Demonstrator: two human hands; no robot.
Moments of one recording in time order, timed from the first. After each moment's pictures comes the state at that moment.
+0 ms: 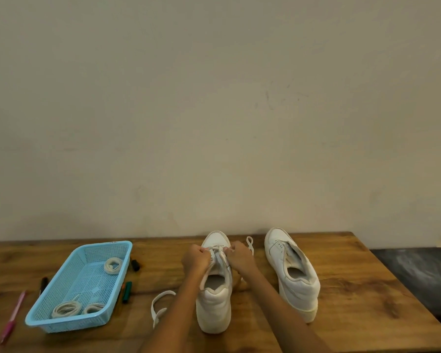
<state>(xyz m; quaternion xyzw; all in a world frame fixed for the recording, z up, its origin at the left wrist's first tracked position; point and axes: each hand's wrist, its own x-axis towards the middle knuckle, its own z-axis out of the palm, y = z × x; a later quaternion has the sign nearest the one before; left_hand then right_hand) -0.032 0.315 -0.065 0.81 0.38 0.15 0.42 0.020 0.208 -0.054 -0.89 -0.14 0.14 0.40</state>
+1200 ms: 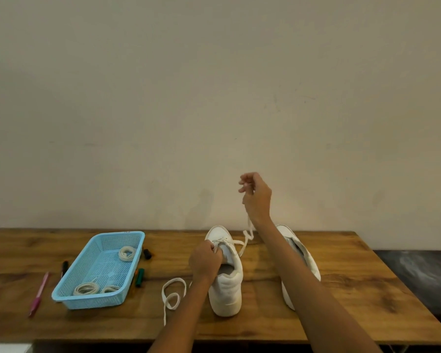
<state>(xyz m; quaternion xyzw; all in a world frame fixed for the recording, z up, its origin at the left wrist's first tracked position) -0.074 0.290 -0.055 0.89 0.30 0.21 0.26 0.006 0.196 0.082 -0.71 -0.25 -0.19 0.63</state>
